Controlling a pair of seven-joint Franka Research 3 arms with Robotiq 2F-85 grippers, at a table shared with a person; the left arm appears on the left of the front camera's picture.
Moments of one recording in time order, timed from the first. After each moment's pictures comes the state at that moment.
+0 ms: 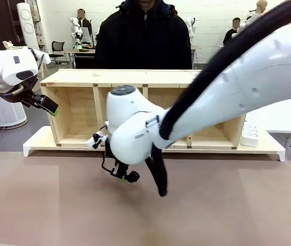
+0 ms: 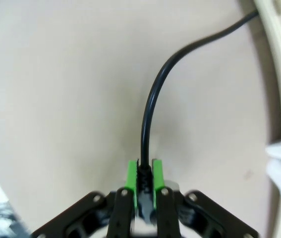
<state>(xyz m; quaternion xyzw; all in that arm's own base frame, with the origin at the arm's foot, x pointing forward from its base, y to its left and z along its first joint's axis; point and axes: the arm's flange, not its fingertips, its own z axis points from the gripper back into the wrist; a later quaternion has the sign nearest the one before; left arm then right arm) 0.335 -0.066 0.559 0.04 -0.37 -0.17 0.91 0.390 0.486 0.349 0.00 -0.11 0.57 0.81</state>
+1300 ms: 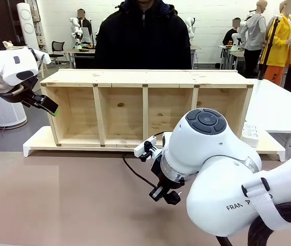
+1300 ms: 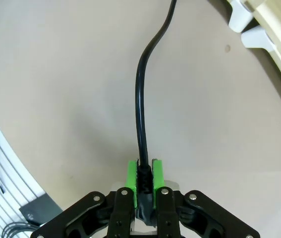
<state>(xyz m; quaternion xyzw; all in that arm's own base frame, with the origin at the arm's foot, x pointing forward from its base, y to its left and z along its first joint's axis) 0.335 -0.066 0.558 0.04 -0.37 -0.17 0.91 0.265 0.349 0.362 0.01 -0.22 0.43 0.88</state>
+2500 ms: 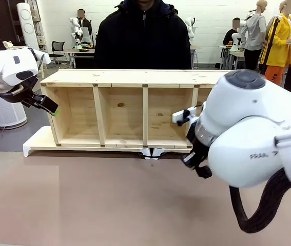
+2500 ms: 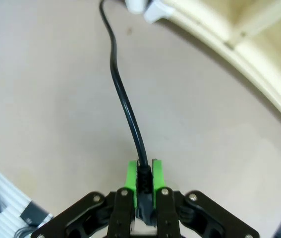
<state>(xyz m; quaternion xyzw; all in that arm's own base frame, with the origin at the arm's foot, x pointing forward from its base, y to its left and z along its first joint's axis) 0.335 -0.066 0.558 0.04 -0.37 -0.17 0.91 0.318 0.259 0.434 -0.01 -0.23 0.28 0.93</state>
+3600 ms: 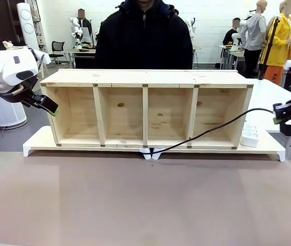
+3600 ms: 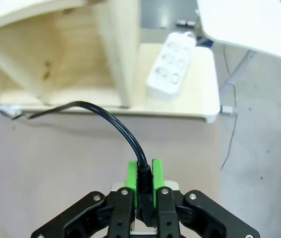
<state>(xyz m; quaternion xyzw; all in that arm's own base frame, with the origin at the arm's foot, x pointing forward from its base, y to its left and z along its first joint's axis) 0.335 -0.066 0.558 0.04 -0.37 -0.17 0.91 0.380 -0.013 0.528 0.01 -0.34 0.03 0.94</state>
